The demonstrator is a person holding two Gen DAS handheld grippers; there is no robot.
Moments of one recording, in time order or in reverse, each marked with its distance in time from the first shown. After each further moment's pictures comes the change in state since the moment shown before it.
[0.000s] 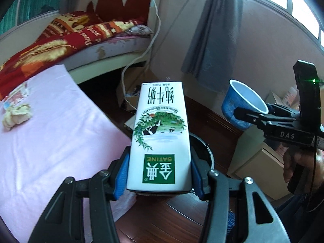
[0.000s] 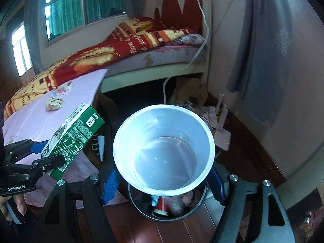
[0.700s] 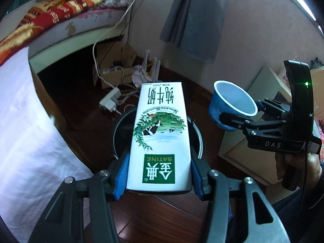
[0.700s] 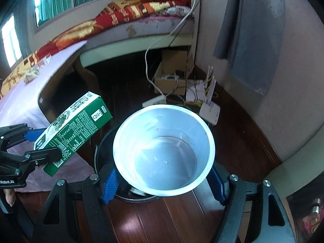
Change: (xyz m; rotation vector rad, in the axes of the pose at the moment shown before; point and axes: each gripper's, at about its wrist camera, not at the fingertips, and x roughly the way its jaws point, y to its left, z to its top) left arm 0.080 -0.039 -0.021 0.041 0.171 -0.092; right arm 0.060 -0.053 -0.067 -0.016 0.155 -0.044
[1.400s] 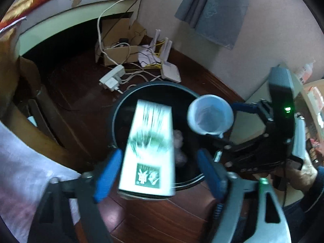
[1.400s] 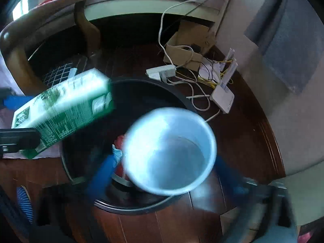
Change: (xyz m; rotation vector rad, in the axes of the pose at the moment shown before) left arm 0.057 0.016 -0.009 -0.078 0.101 0.024; right arm 0.105 0.015 -0.021 -0.173 0.134 -0.035
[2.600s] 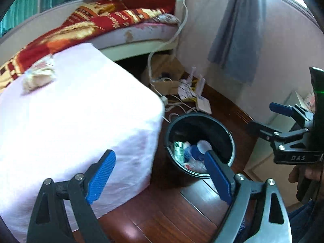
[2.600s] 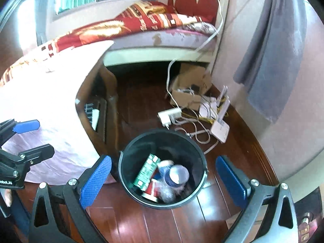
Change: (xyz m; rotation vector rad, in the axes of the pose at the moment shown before) left arm -0.149 0.042 -0.039 -0.110 -0.245 0.231; right arm -0.161 0.059 0.035 0.036 -0.247 0.036
